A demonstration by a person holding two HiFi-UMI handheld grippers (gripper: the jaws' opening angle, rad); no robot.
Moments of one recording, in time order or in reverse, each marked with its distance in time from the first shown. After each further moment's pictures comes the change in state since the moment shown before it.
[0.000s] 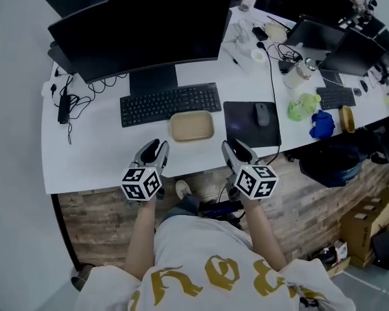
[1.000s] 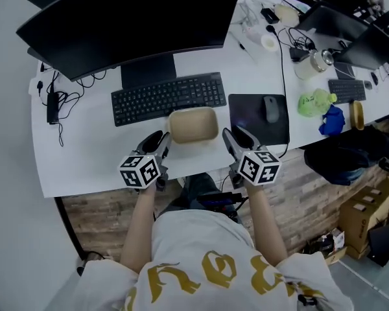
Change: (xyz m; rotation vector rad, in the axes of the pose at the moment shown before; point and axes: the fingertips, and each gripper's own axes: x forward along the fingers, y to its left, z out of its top) left arm 0.067 0.037 -0.035 -0.142 0.144 -0.038; right arm 0.071 -0.044 -0.014 0.020 0.110 0.014
